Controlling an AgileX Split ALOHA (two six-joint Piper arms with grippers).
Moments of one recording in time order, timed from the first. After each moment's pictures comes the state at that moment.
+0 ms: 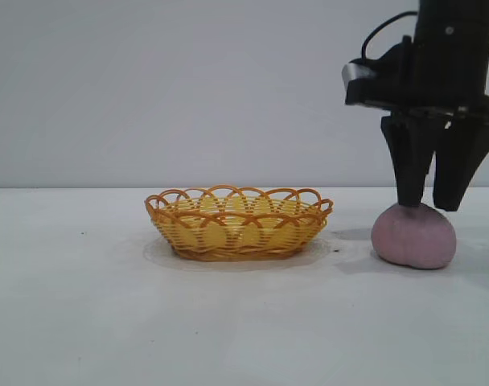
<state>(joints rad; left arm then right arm) -0.02 -0.02 -0.48 -0.01 1.12 0.03 0.34 2.00 -1.37 0.21 1.09 -0.10</state>
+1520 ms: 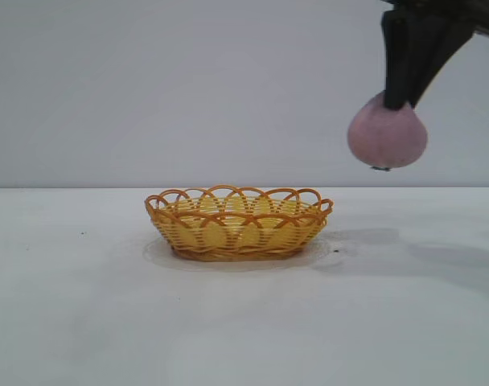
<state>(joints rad) -0.02 -0.02 -0.48 -0.01 1.12 0.03 0.43 1.78 -1.37 0.26 1.06 -0.10</state>
